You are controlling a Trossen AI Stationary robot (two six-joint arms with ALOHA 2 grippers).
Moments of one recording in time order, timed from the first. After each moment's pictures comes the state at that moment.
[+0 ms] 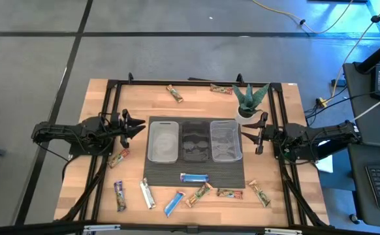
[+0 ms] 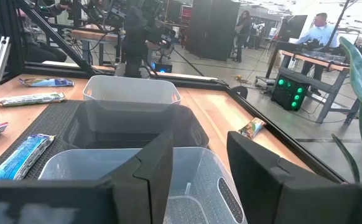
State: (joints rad) left arm -0.03 0.00 0.01 0.11 -0.27 -0.33; right arm 0.15 0.10 0.01 0.08 0.37 -0.14
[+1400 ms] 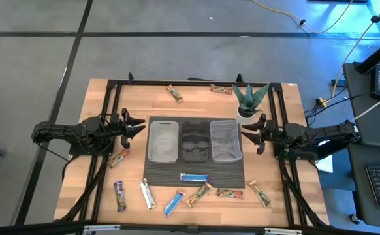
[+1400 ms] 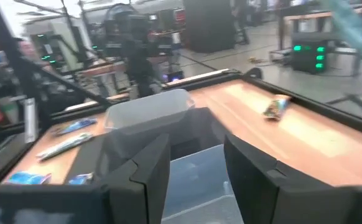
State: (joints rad) left arm -0.03 0.00 0.01 0.11 -0.27 -0.23; right arm 0.15 0.10 0.01 0.08 0.33 0.21
